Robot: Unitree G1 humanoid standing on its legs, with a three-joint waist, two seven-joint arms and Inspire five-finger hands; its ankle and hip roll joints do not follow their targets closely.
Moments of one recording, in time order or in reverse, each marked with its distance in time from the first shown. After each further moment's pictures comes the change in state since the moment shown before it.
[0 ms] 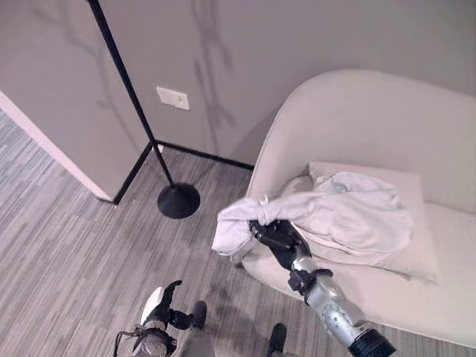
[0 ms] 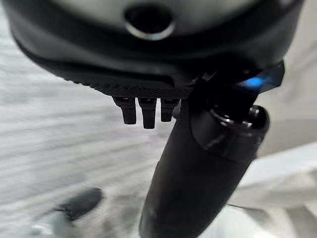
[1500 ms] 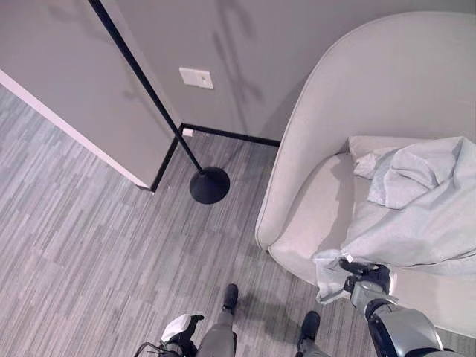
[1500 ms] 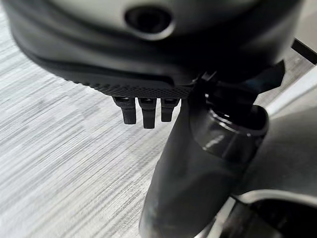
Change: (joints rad) left arm -0.108 -0.058 -0.336 0.260 0.226 0.021 0.063; right arm -0.420 0.026 -0.419 1.369 -0.346 0.036 -0.466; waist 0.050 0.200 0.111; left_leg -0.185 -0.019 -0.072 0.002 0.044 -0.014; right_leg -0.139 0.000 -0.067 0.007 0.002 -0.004
